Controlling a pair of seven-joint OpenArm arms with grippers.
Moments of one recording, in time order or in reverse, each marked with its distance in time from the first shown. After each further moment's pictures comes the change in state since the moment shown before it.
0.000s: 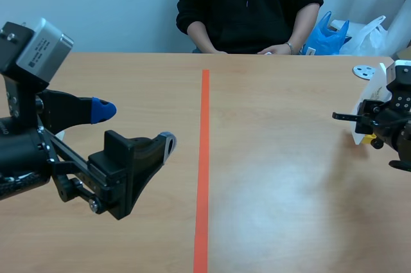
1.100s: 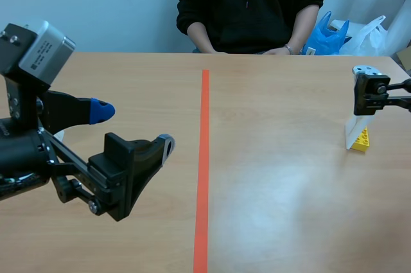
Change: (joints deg) left arm 0.0 0.0 0.0 0.0 1.3 0.0 0.0; right arm -21.4 6.1 1.7 35.6 8.9 3.5 -1.2
